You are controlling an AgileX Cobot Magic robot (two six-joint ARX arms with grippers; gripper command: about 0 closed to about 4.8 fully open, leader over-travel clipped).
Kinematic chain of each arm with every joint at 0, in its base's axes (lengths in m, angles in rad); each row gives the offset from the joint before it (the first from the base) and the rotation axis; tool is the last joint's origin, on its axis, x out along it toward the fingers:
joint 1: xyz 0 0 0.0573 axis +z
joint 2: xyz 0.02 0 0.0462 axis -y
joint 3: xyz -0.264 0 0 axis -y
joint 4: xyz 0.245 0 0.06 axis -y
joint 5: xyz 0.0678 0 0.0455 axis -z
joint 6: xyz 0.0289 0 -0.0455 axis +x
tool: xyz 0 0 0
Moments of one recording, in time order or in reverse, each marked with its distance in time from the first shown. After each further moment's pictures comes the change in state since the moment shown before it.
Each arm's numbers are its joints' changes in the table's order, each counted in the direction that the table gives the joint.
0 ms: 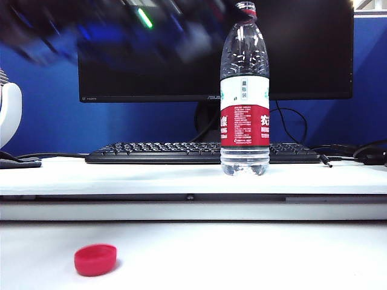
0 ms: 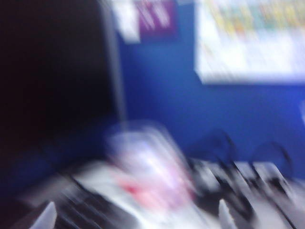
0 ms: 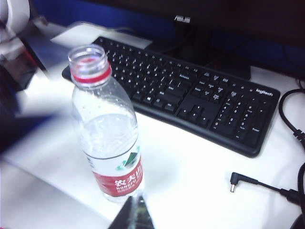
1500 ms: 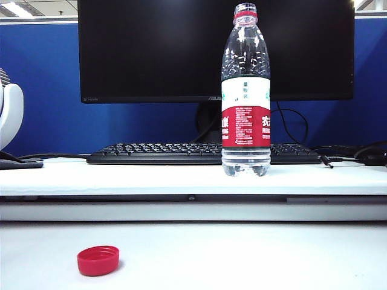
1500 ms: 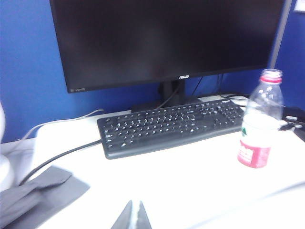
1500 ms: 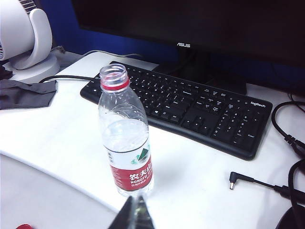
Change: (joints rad) left arm 0.335 1.626 -0.148 -1.726 -0.338 -0.014; right arm 0.000 0.200 0.000 -0.103 -0.018 0.023
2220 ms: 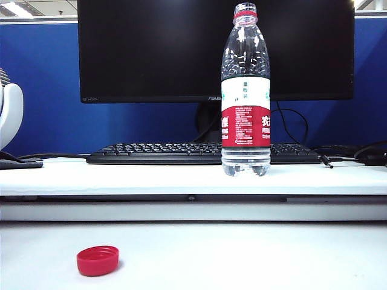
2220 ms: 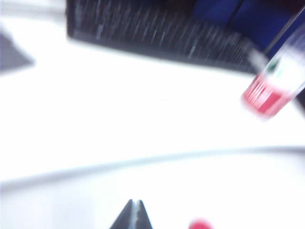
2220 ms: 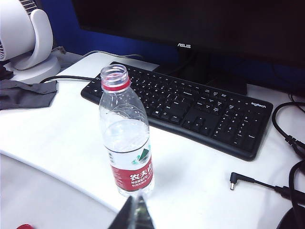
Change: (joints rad) left arm 0.000 0.001 -0.375 0.073 0.056 -0.347; right arm 0.000 0.002 0.000 0.000 0.000 0.000
